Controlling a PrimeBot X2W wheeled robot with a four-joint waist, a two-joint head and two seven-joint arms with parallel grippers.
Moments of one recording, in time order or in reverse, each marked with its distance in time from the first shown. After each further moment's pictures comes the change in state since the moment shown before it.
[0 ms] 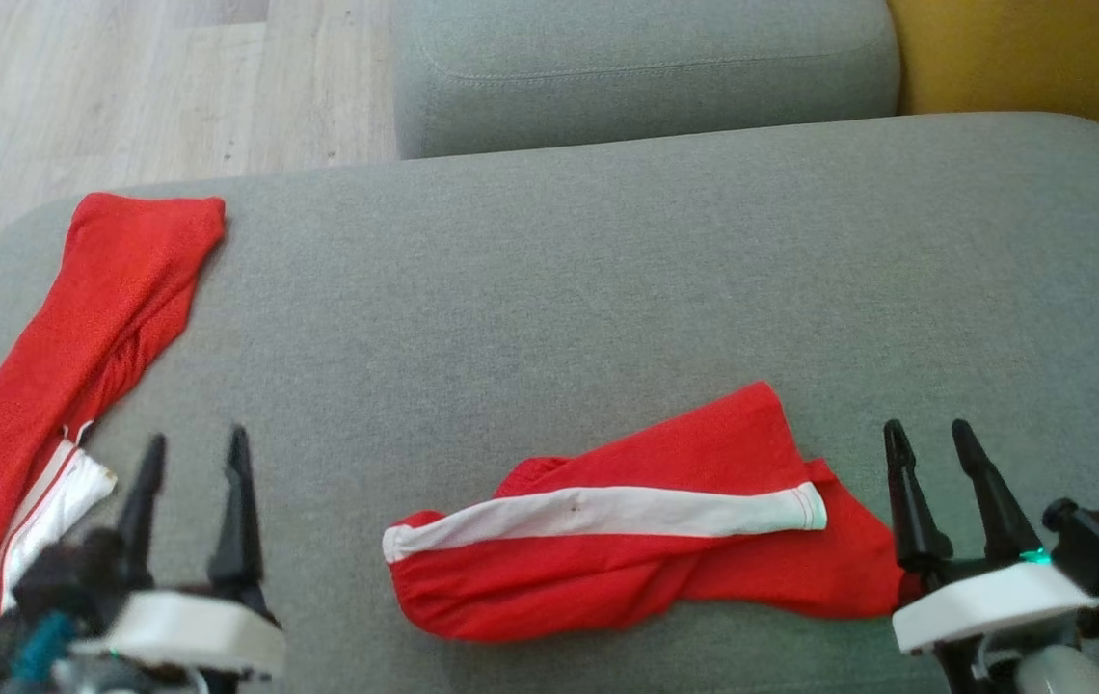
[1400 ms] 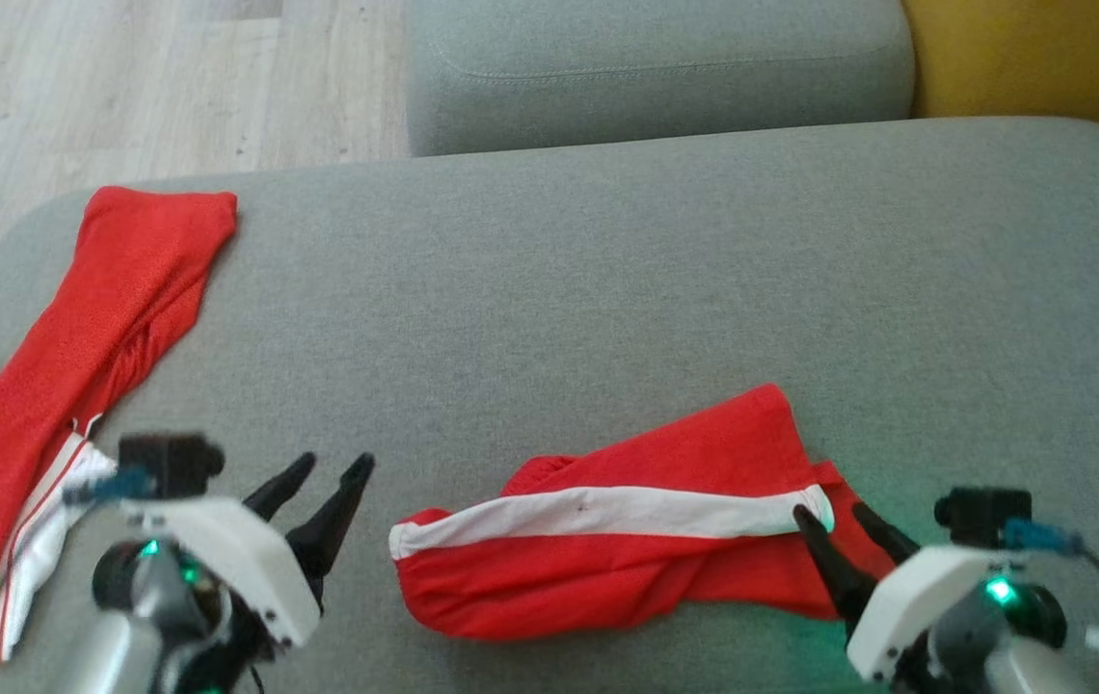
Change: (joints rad) left arm -0.108 -0.128 0.093 0.141 -0.121 -0.379 0.557; right arm -0.032 -0.029 0.104 0.097 0.089 0.000 0.408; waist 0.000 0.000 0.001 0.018
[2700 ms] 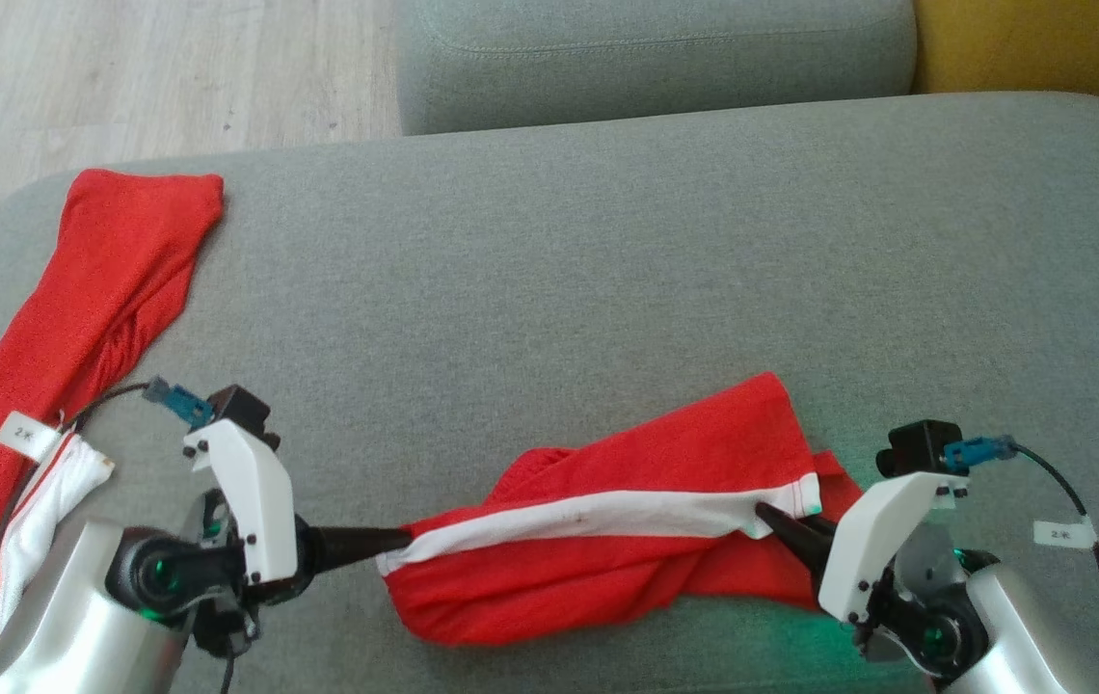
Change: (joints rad) left arm -0.296 0.049 -0.093 0.376 -0.446 -0.042 0.700; right arm -0.188 -0.006 0.063 0.142 0.213 0.000 0.357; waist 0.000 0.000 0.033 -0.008
